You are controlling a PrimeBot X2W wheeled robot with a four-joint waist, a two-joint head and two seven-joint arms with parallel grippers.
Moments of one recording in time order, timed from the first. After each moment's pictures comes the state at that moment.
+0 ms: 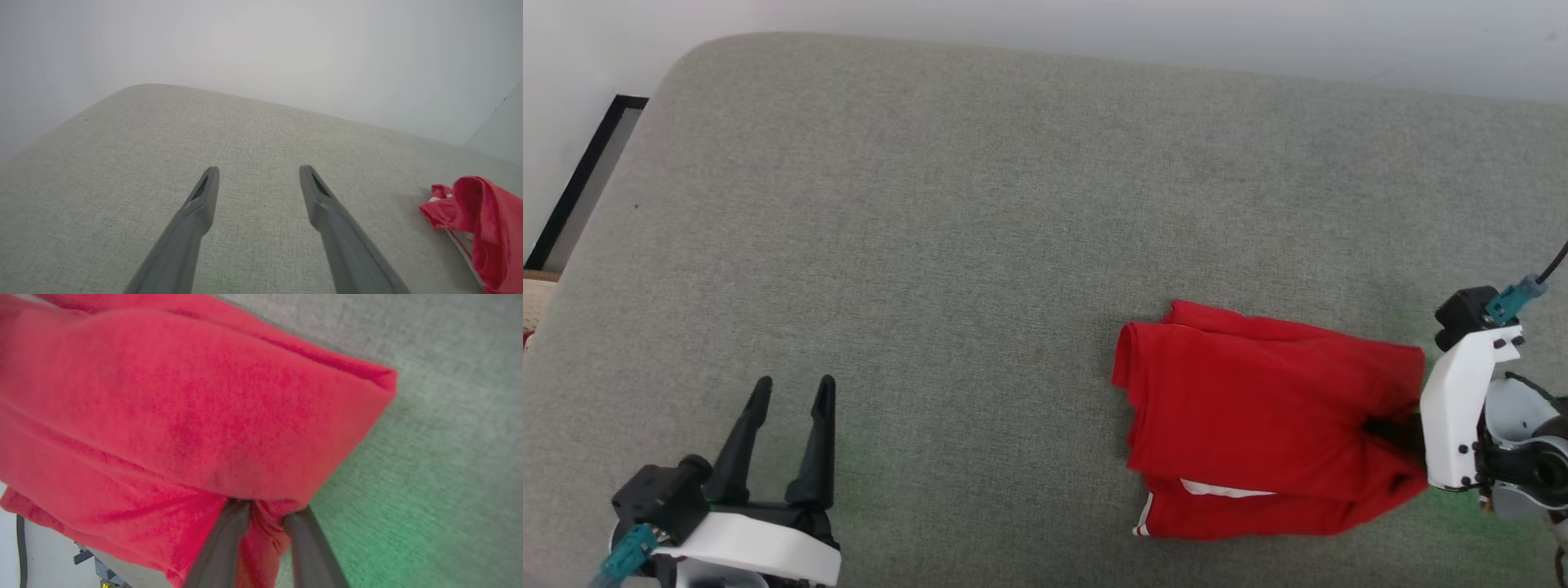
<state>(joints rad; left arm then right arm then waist) -0.01 0.23 -0.10 0.12 -0.45 -0.13 -0.26 -0.41 -0.58 0.39 0.36 0.91 0.13 0.84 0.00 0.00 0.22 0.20</state>
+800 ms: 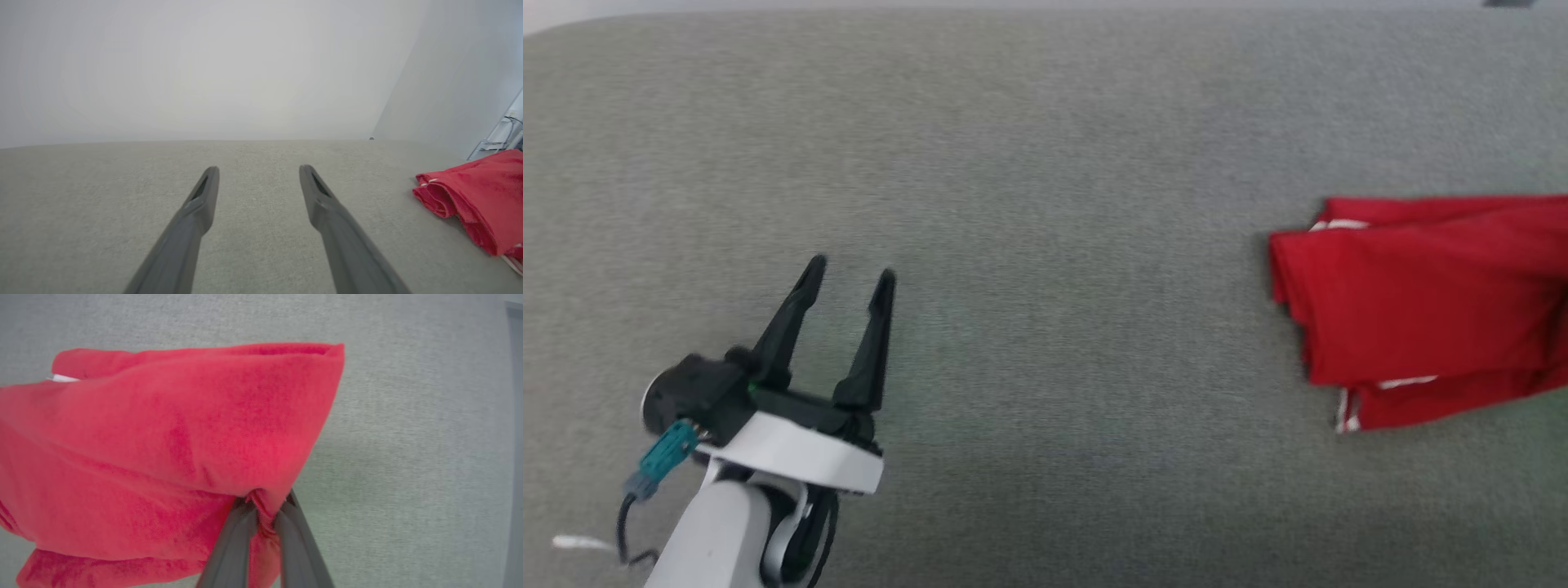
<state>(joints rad) -0.22 0.28 -0.24 0.09 -0.42 -0.13 -0.26 -0.50 -0.76 0.16 0.37 0.81 0.13 0.73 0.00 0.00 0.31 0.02</state>
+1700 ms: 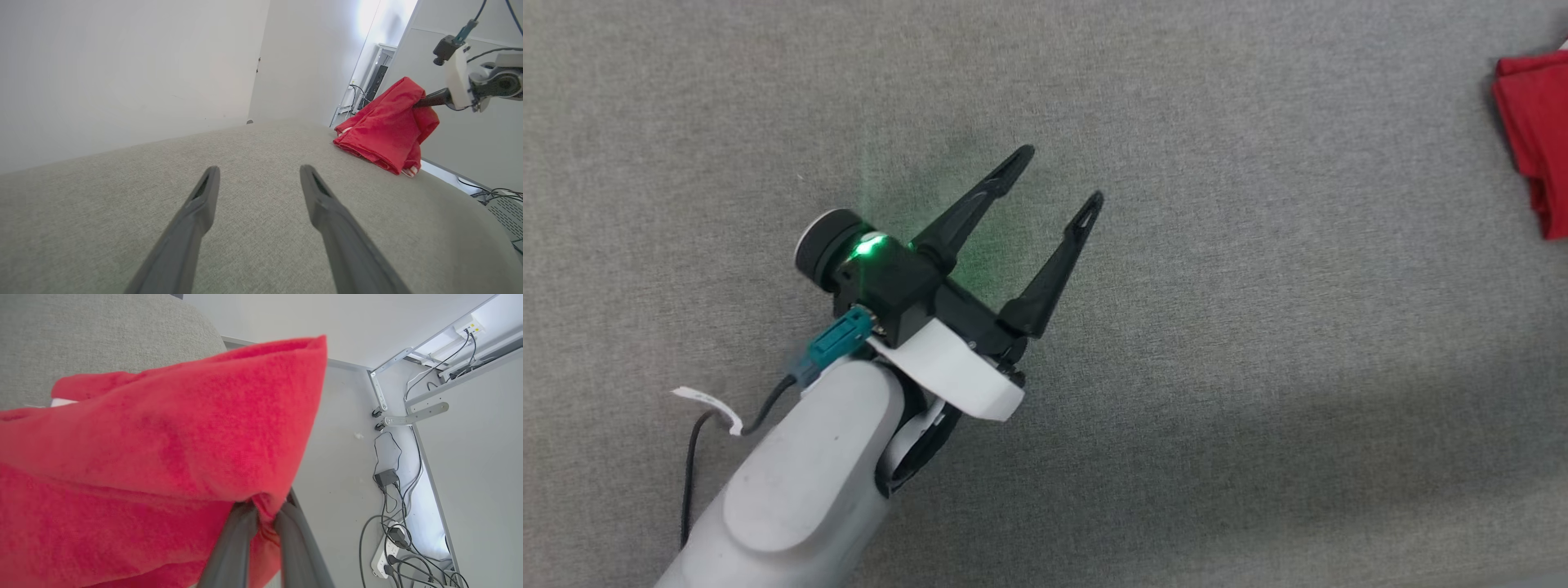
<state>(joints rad) -0.60 0.30 -0.63 0.14 -0.44 -0.13 -0.26 -0.89 -0.88 0.20 0.79 0.51 0.13 0.32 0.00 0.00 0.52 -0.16</state>
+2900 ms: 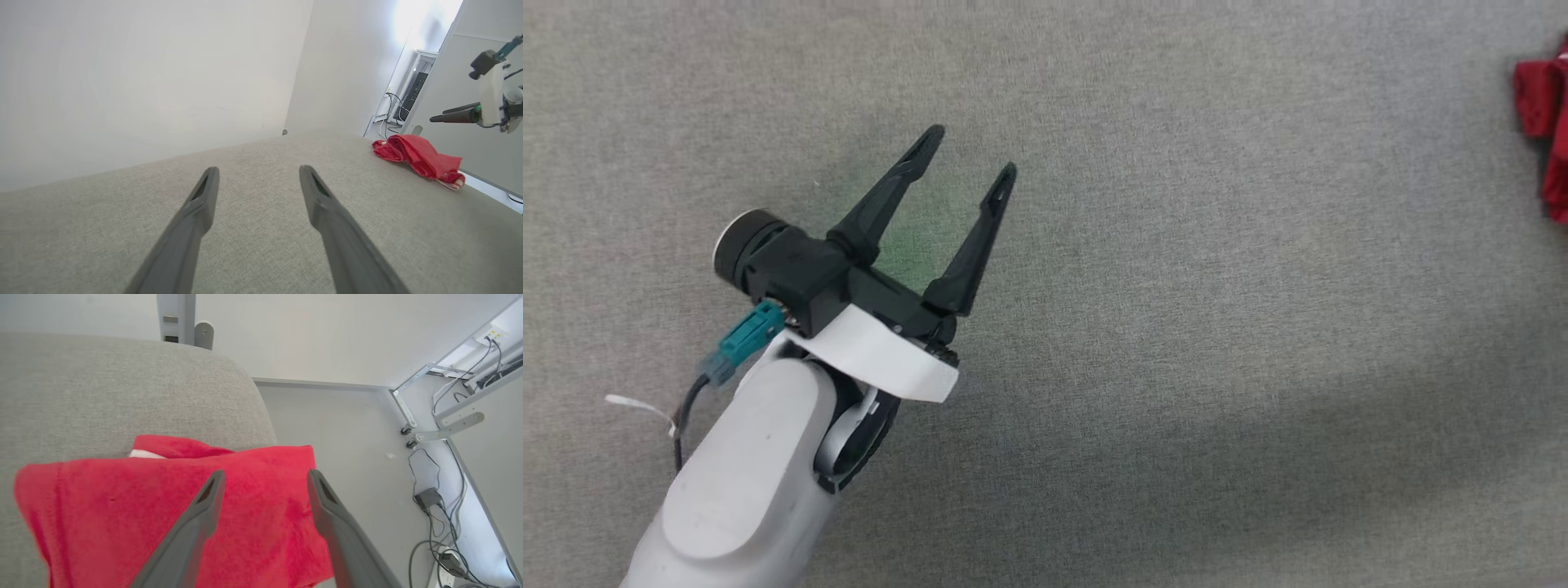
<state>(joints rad) -0.56 0.33 -0.51 0.13 -0.44 -0.13 -0.26 -1.04 -0.76 0.31 1.04 0.55 0.13 0.11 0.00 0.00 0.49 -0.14</state>
